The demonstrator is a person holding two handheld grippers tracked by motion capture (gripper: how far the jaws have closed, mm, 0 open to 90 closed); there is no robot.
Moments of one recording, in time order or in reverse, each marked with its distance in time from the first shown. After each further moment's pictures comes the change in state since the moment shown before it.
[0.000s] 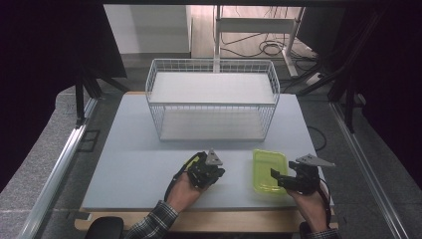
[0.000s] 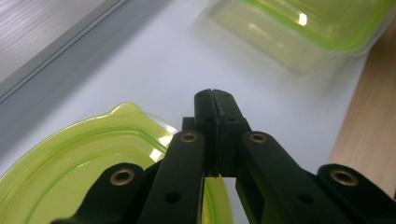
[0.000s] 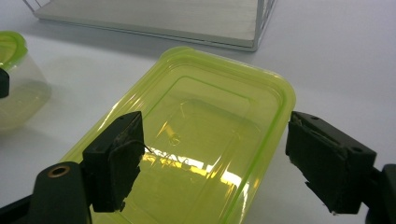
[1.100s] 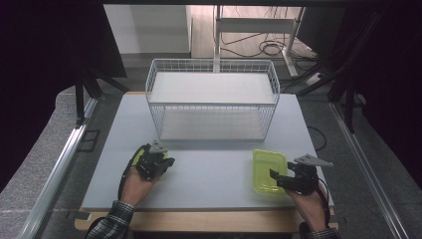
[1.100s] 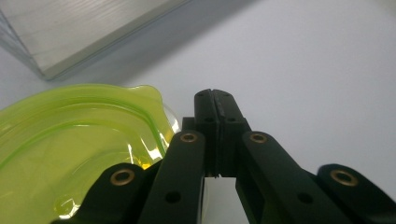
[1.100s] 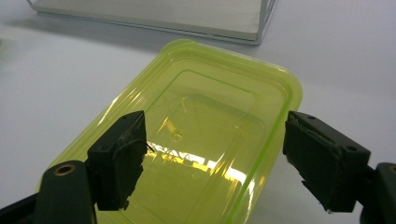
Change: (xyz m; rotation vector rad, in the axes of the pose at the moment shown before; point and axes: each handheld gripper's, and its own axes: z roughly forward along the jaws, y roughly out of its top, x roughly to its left) left arm 0.093 -0.075 -0.064 0.012 0.179 -0.195; right arm 0.001 -0.001 0.003 0.023 0.002 -0.001
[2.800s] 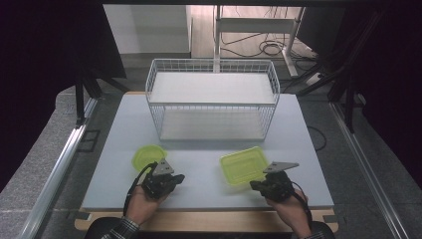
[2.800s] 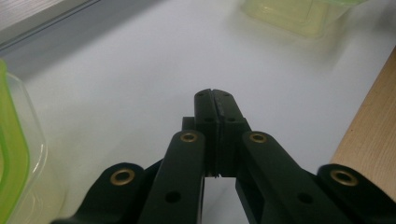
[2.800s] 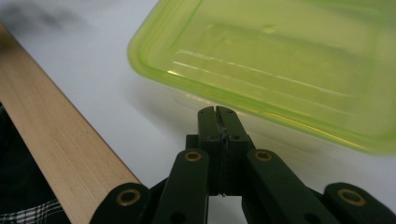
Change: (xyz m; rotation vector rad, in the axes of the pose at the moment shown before) left arm -0.047 -0.029 -0.002 -0.064 -0.121 0.073; right arm 0.060 0.001 0.017 0.211 0.240 -0.174
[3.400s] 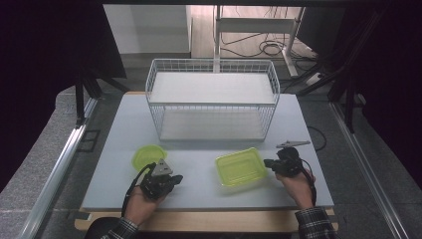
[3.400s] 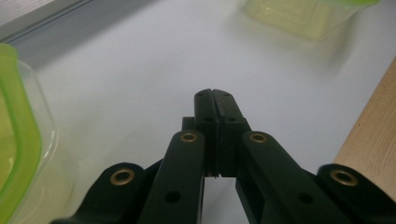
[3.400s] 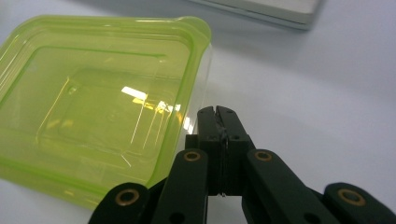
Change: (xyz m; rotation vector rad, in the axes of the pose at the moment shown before) left arm 0.002 -0.004 -0.004 0.010 0.020 -0.003; right arm -0.070 0.026 0.014 -0.005 -0.112 0.134
